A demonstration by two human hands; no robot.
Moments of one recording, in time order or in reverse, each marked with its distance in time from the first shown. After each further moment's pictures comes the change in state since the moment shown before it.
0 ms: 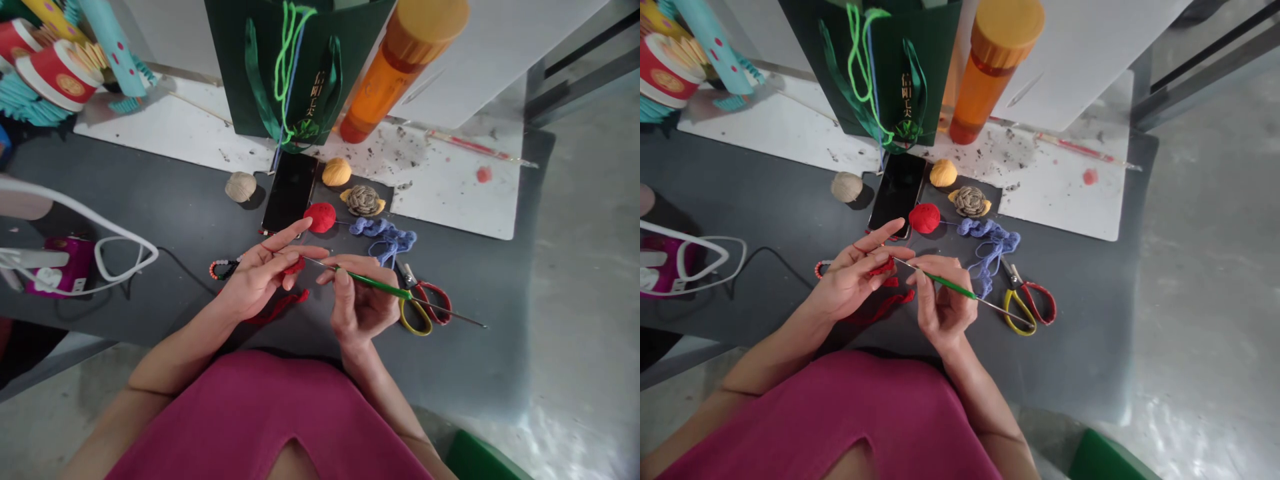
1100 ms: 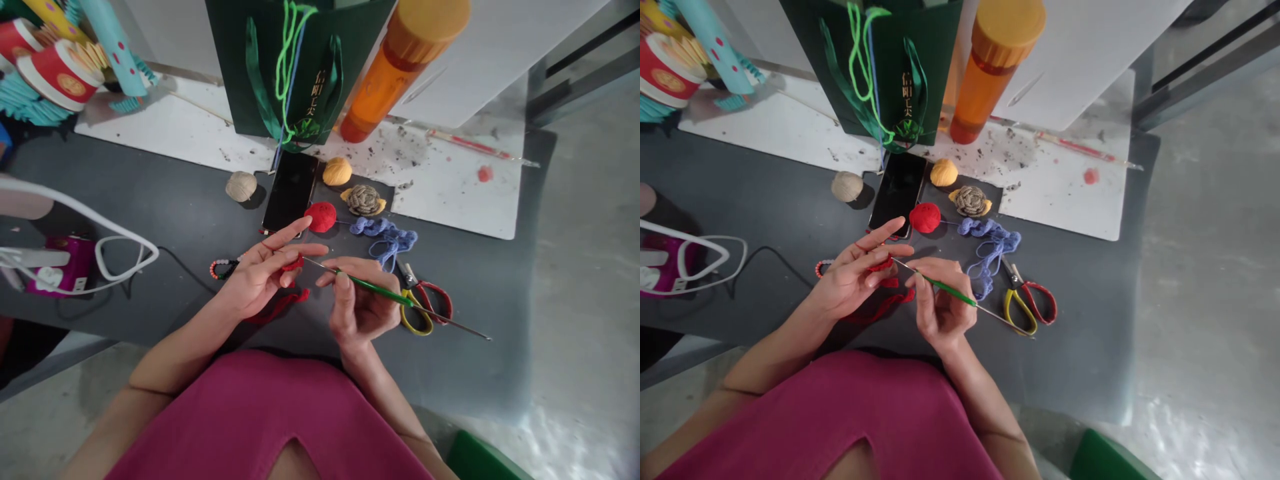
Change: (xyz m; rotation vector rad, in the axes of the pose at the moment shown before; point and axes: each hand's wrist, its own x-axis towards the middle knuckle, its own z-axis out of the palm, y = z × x) left_hand 0.000 0.002 0.000 -0.021 0.014 -0.047; right_hand -0.003 0.001 0.001 -0.025 0.008 -0.015
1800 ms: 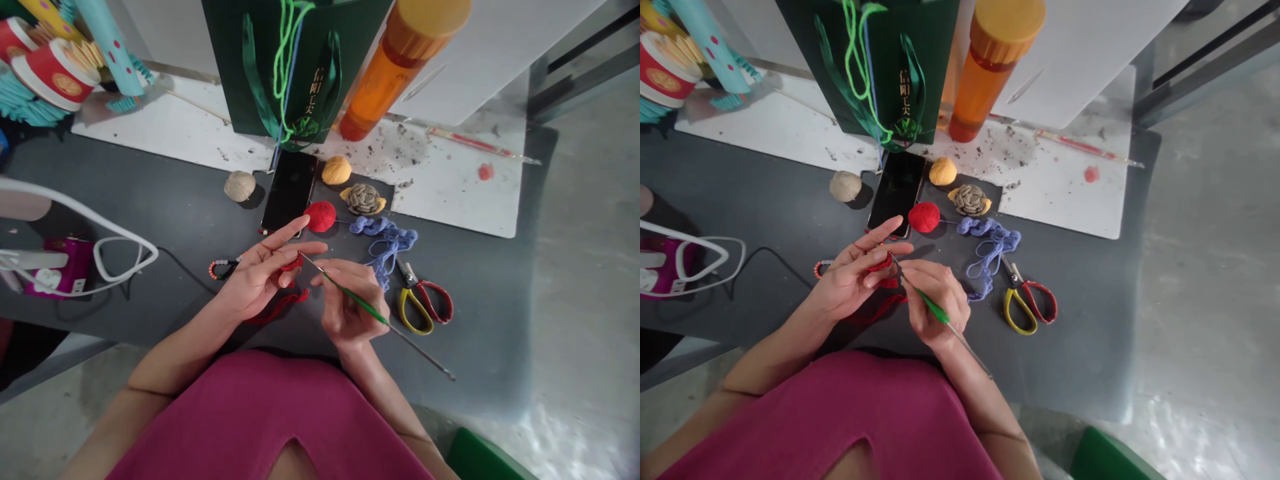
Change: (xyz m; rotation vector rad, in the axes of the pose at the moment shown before) left_hand 0.000 0.001 0.002 -0.058 -0.002 -0.001; right_hand 0.000 0.003 0.001 -0.115 -0.051 -0.195
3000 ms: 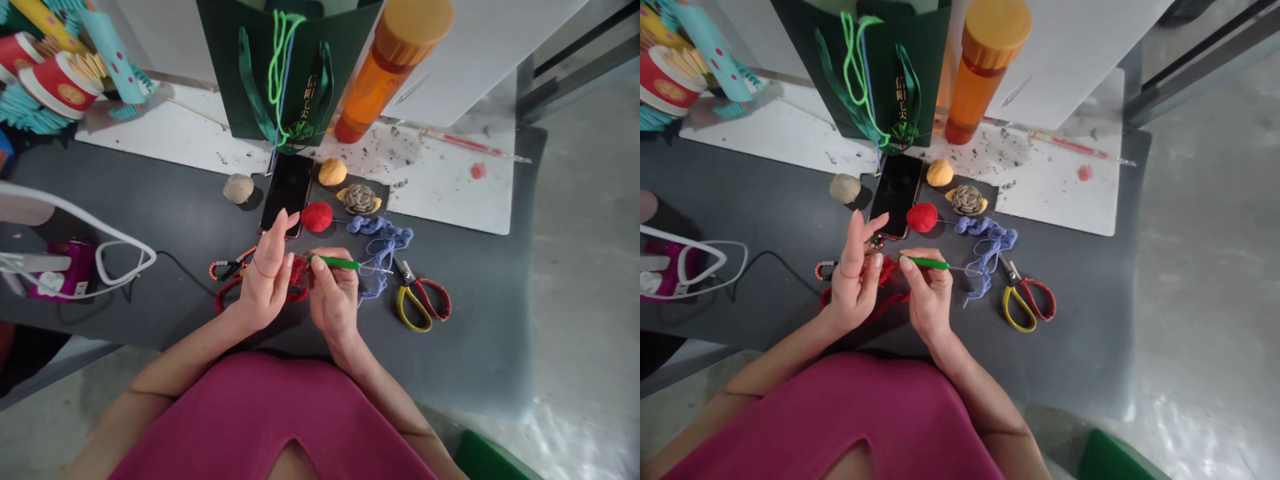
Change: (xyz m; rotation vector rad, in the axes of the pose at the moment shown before) left_hand 0.004 -0.022 -0.020 1.369 -0.007 1.122; right_hand -0.010 -0.004 0.021 0.584 0.114 0.955
